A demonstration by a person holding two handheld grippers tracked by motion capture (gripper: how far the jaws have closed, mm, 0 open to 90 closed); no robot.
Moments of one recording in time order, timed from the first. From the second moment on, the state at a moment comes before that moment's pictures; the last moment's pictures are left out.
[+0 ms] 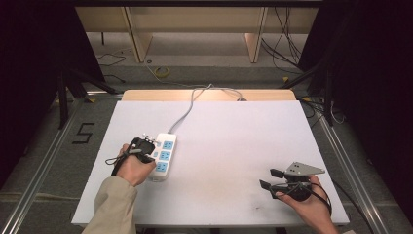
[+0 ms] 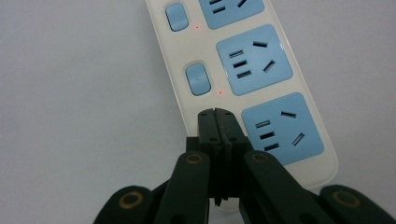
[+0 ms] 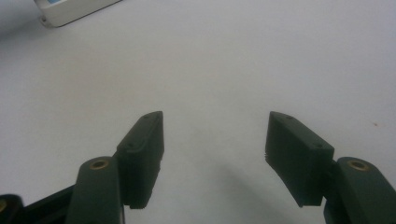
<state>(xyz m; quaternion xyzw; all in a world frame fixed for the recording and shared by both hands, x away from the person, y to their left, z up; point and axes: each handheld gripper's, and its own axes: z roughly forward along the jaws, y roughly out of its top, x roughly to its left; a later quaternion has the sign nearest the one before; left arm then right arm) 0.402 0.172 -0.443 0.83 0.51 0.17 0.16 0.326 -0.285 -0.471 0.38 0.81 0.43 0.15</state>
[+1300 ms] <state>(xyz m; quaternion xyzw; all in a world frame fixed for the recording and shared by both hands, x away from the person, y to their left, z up) 0.400 0.173 -0.443 0.83 0.50 0.17 0.18 0.326 -0.286 -0.470 0.38 0.80 0.43 0.15</state>
